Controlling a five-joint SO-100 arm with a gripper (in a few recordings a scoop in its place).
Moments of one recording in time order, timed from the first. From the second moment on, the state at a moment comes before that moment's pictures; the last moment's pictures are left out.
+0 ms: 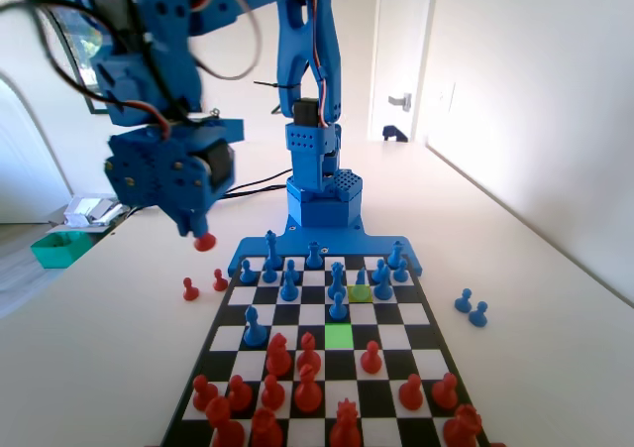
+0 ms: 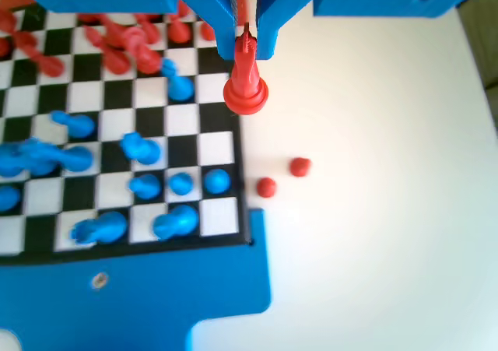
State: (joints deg) arm 33.7 88.1 102.0 71.5 -117.2
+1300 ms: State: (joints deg) arm 37.9 74.2 123.7 25.9 -118.2
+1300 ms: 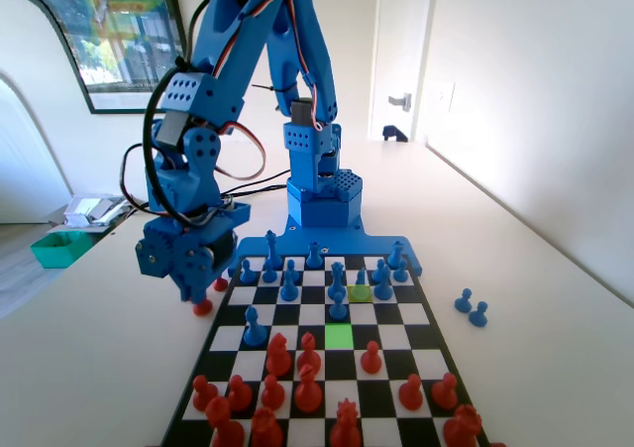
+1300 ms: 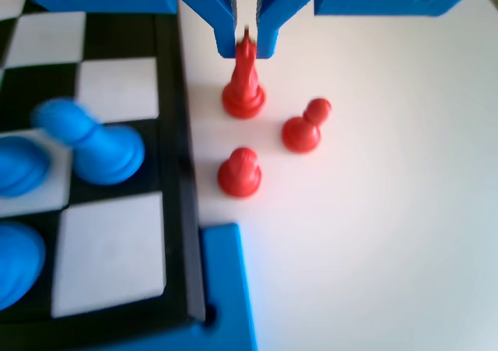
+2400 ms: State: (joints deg) arm 37.4 75.9 107.4 60.9 -124.2
